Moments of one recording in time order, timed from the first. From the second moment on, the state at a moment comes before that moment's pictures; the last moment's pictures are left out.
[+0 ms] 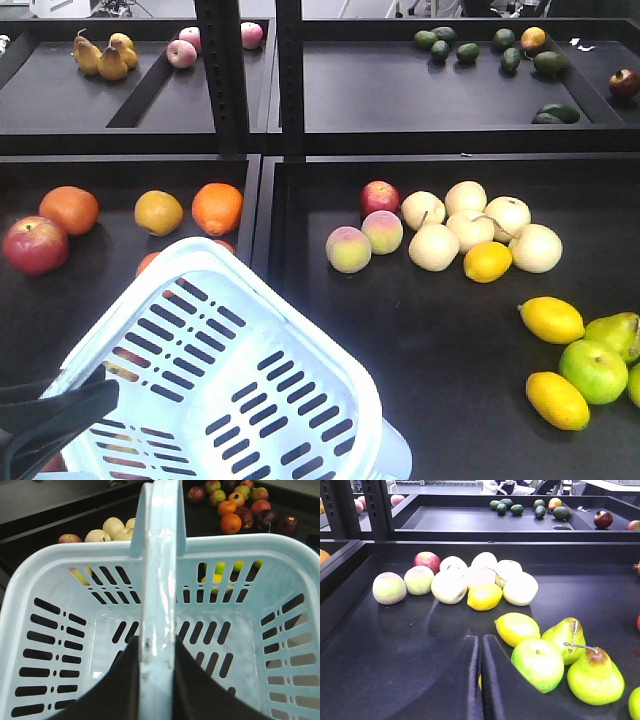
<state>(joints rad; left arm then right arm) -0.54 0.59 -0.54 -0.55 0.48 0.50 0.01 -0.01 0.03 -0.09 0.28 0.02</state>
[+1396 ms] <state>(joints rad) -0.54 0.59 -0.54 -0.55 0.48 0.50 0.01 -0.01 0.03 -0.09 0.28 0.02</state>
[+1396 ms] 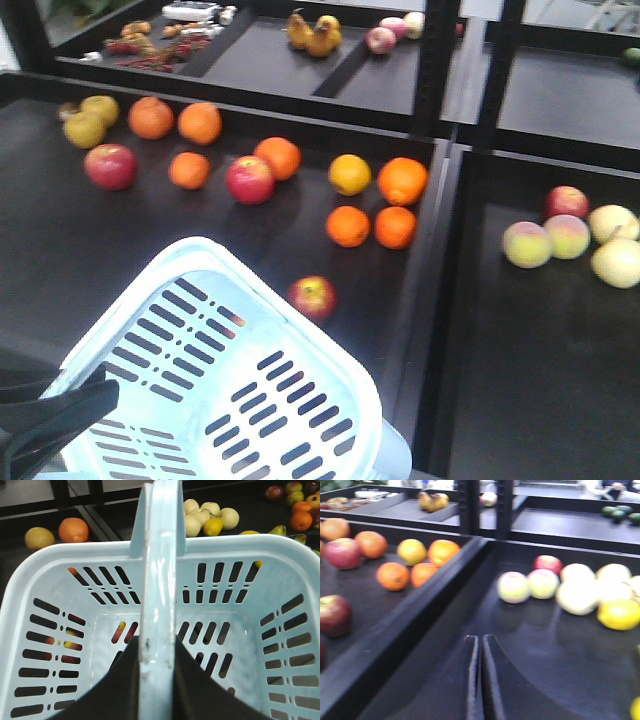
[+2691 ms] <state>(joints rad) -0.54 0.59 -0.54 -0.55 0.48 0.50 0.01 -0.01 0.03 -0.09 0.28 0.02</state>
